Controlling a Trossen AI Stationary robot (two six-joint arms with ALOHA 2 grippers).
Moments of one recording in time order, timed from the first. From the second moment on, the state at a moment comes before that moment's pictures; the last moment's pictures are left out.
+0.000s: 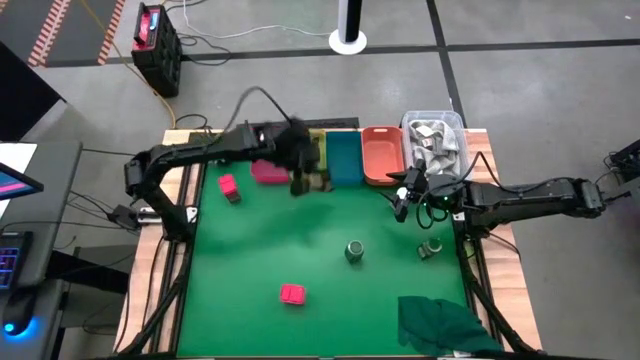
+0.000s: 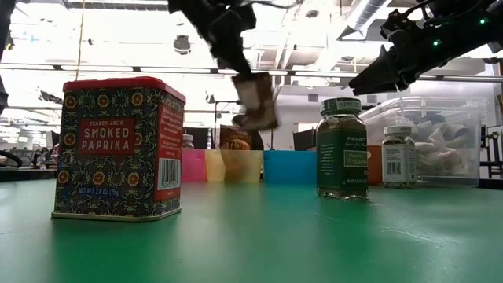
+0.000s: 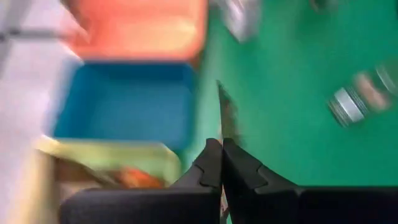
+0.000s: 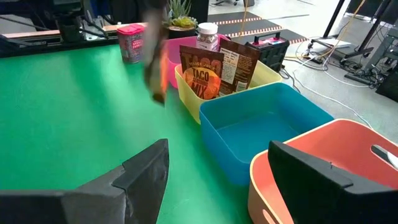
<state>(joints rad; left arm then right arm) 0.34 1.64 1.54 -0.63 0.10 0.26 -0.07 0.76 0.40 0.02 0.40 0.08</state>
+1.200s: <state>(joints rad) 0.74 1.79 1.55 -0.32 0.08 0.31 -0.07 0.76 0.40 0.05 0.40 0.10</state>
